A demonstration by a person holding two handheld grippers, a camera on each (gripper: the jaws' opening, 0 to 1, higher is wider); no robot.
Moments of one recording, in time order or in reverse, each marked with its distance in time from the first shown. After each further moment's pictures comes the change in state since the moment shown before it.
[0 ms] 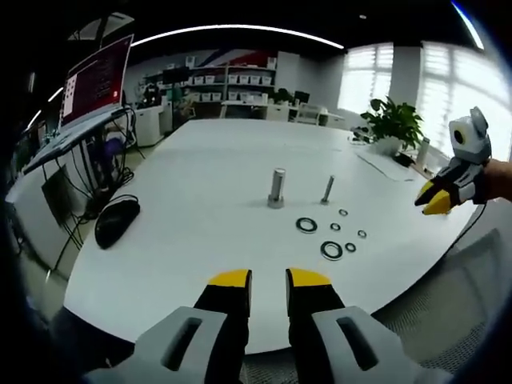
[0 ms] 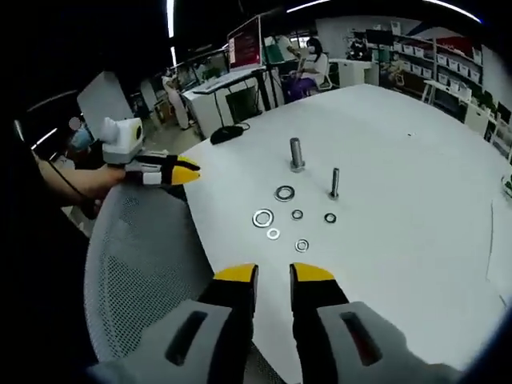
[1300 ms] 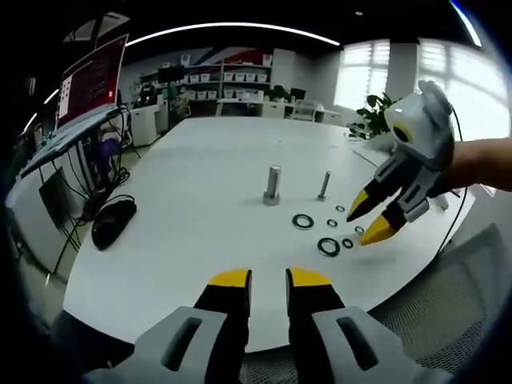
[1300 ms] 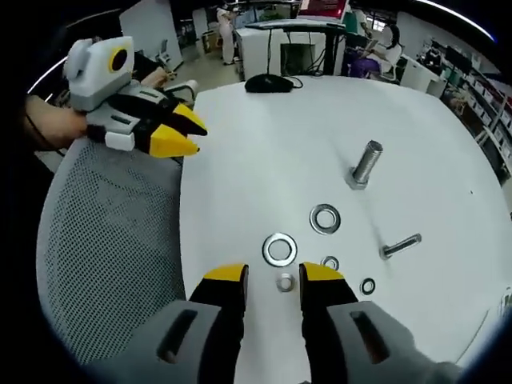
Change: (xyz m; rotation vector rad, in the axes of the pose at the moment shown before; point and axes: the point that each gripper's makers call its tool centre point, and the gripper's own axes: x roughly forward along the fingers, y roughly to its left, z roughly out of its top) left arm 0.001 -0.004 -0.003 0.021 0.015 -0.025; right arm 0.111 0.013 0.017 -0.346 0.272 0.043
